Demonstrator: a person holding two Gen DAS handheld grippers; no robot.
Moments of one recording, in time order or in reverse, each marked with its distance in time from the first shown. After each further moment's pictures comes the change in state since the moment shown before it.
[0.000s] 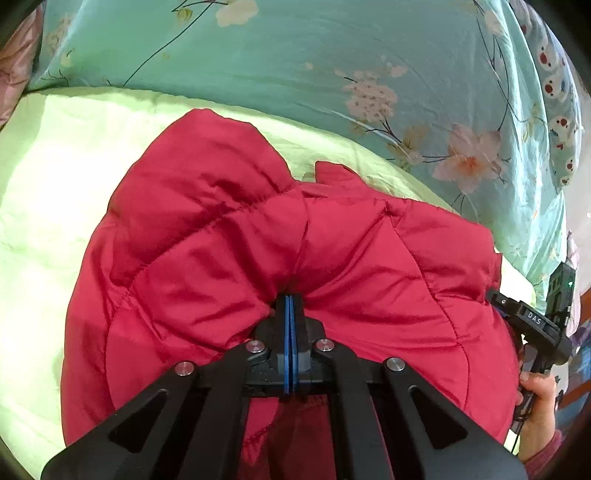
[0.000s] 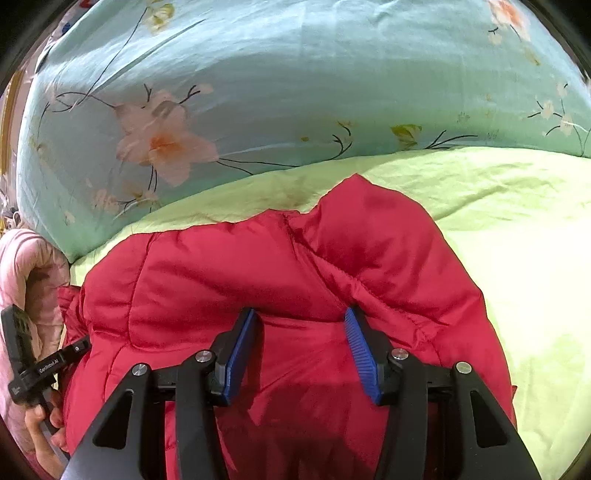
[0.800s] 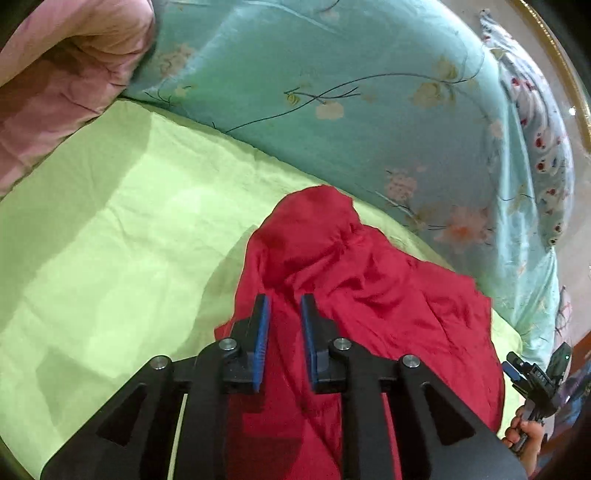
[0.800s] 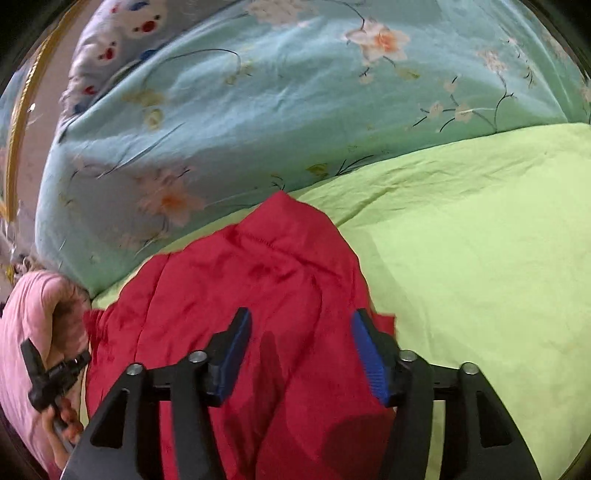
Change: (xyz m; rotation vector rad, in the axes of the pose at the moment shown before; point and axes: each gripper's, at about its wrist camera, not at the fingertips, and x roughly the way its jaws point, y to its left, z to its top) left arm -0.104 0.055 -0.019 -0.143 -0.172 0.032; right arm -0.132 -0.071 -0.043 0.120 -0.117 0.013
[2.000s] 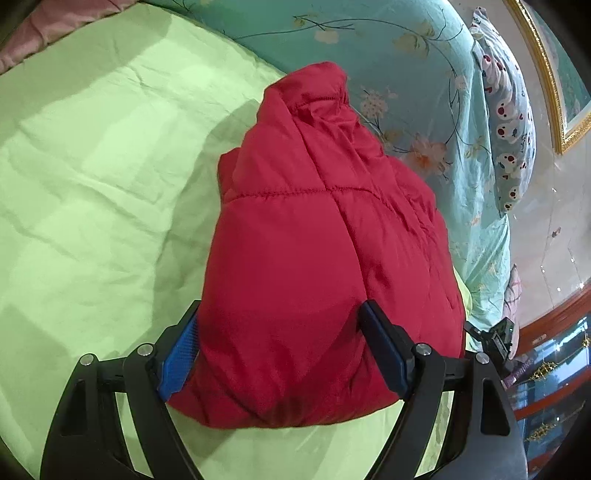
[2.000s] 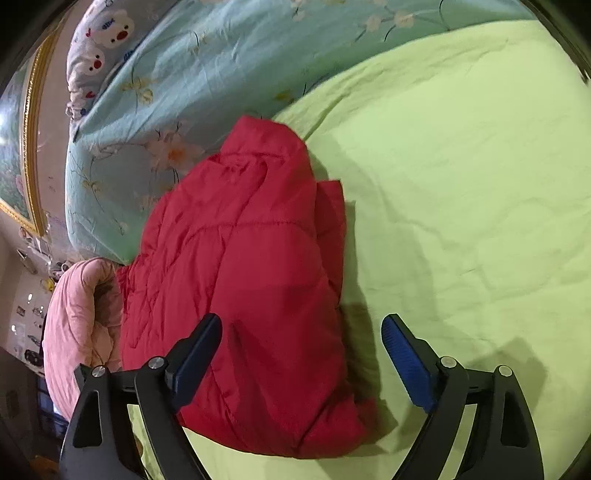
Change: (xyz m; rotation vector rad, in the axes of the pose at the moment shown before) left arm -0.016 0.031 -0.094 -0.088 0.197 -0.220; right arm 0.005 -0.036 -0.060 0.148 0.196 0.178
